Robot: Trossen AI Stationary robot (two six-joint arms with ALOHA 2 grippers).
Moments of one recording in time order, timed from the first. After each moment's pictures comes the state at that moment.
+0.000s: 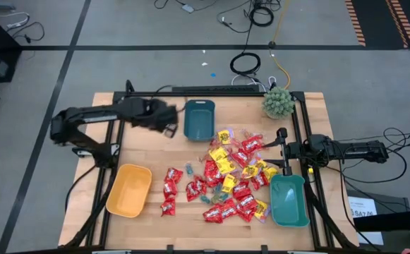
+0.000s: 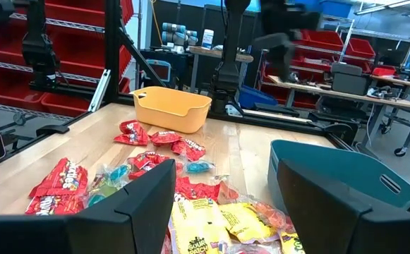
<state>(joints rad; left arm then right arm) 0.17 1.43 1.35 -1.37 -0.37 -0.93 0.04 0.02 0.02 0.02 -0.03 -0.14</state>
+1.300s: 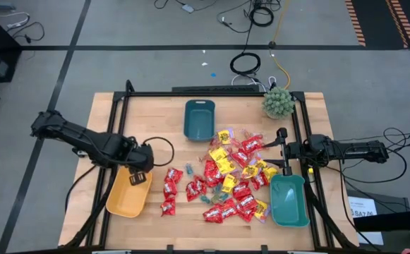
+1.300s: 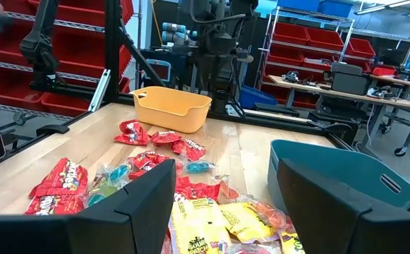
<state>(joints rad) -0.32 1.19 0.99 -1.30 -0.08 -0.62 0.04 0.02 0.02 0.02 -0.03 -0.13</state>
